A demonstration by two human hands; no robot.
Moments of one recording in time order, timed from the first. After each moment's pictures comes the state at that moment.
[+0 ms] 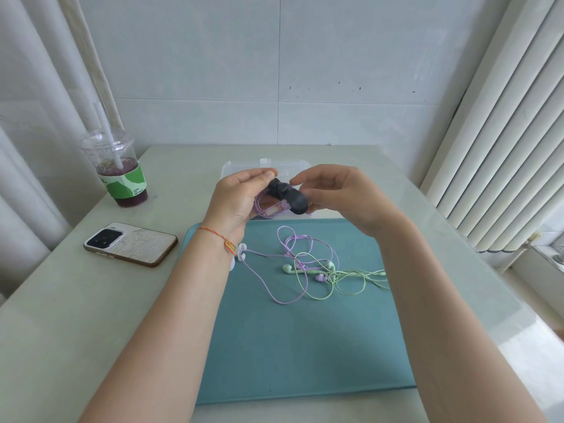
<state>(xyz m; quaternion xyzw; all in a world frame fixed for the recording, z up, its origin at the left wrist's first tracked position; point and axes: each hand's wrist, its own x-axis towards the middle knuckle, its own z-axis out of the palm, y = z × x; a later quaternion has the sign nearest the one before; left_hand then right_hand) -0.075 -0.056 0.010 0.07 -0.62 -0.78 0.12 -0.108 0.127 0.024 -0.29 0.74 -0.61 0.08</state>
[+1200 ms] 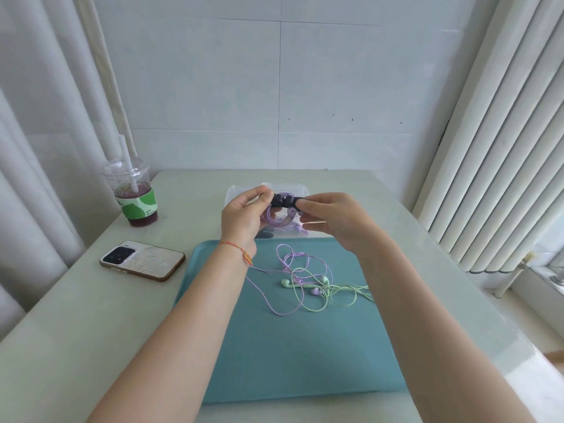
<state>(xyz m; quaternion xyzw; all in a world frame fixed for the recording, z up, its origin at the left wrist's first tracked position) -0.078 -0.045 0.007 0.12 -0.56 -0.80 0.17 -0.108 0.120 0.026 -0.11 0.73 -0.67 0.11</state>
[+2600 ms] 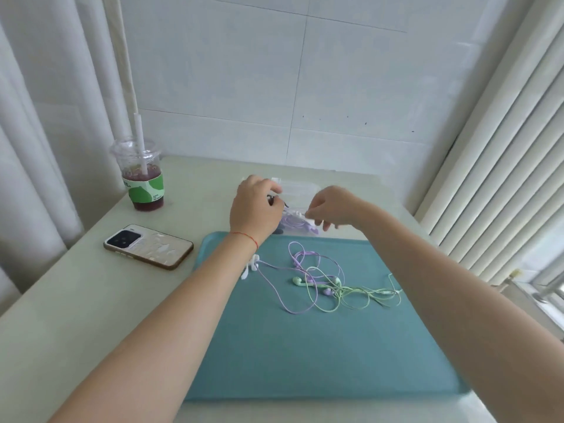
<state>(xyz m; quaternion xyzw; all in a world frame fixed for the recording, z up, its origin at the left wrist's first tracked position) -0.103 -0.083 -0.011 0.03 -0.87 -0.35 0.34 -0.152 0.085 0.040 -0.18 0.95 -0.22 0.11</state>
